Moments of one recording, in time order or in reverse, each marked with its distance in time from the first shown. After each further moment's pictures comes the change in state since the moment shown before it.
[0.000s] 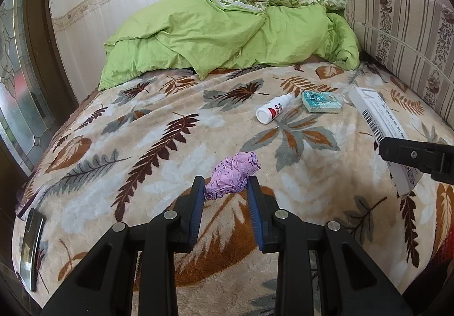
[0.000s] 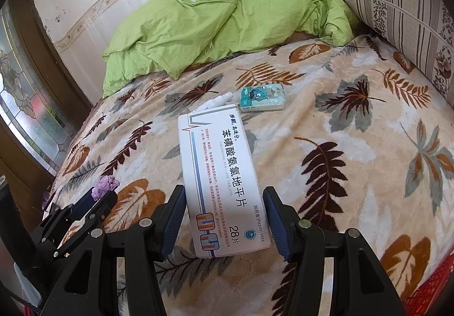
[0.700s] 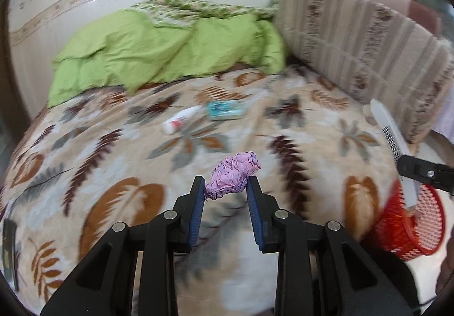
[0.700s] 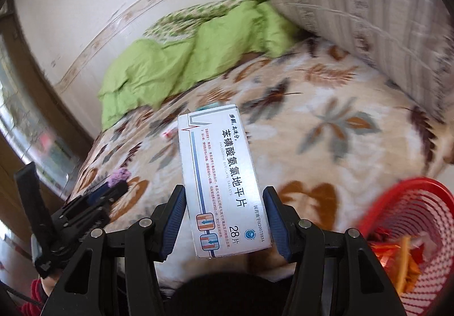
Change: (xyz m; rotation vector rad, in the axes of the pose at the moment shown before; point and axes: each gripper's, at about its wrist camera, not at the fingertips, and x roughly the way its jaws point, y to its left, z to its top) left arm -0.080 -0.088 0.005 0.102 -0.025 -0.326; right arm -0.150 -0.104 -0.060 0.178 -0.127 -0.032
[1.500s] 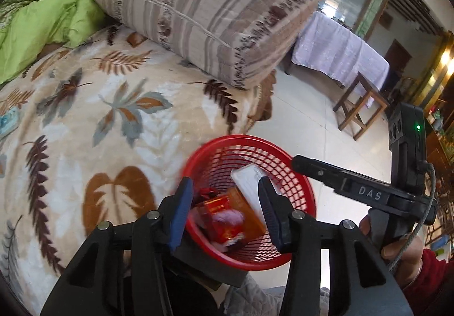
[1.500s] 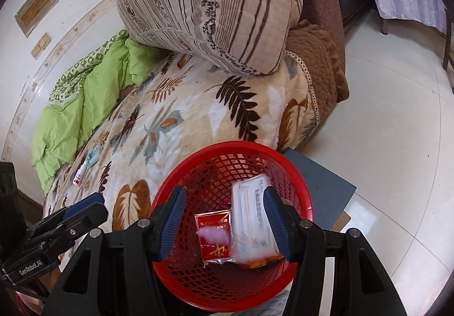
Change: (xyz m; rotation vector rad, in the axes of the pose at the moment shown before) left arm 0.020 -0.232 0.006 0.226 0.260 -0.629; right arm -0.117 -0.189 -0.039 0.359 -0.061 -0.305
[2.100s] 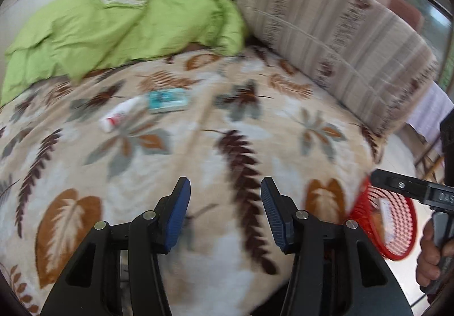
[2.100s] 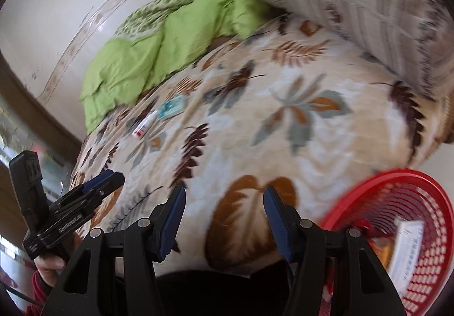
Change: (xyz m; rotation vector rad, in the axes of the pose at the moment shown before) left arm -0.104 0.203 -0.040 -0.257 -0.163 0.454; right arm 0.096 0.193 -0.007 -0.315 0.188 0.282
